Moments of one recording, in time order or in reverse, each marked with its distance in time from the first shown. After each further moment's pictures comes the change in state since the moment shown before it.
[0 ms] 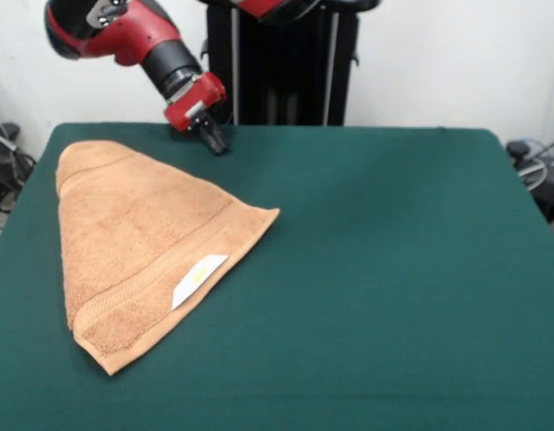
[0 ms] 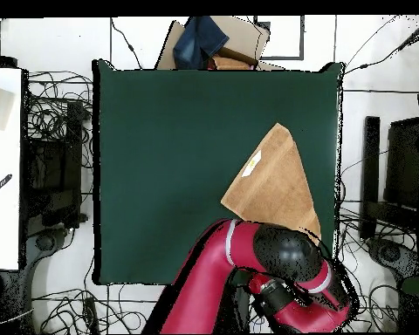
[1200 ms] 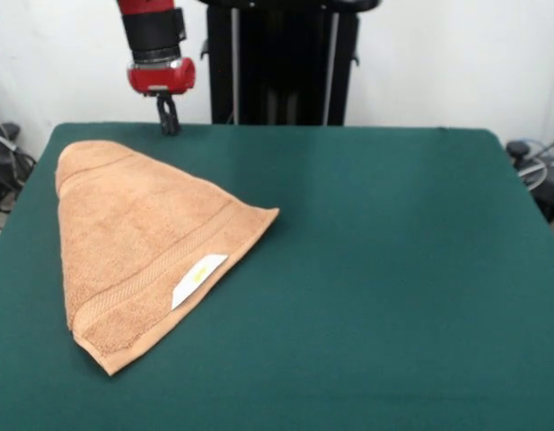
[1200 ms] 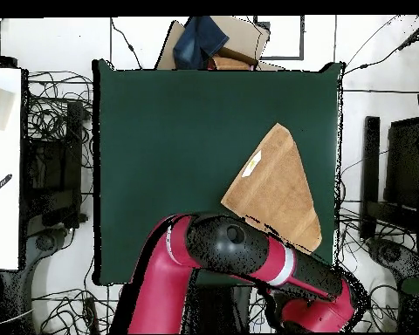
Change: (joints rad) arm 0.233 -0.152 -0.156 0.153 -0.074 0.641 0.382
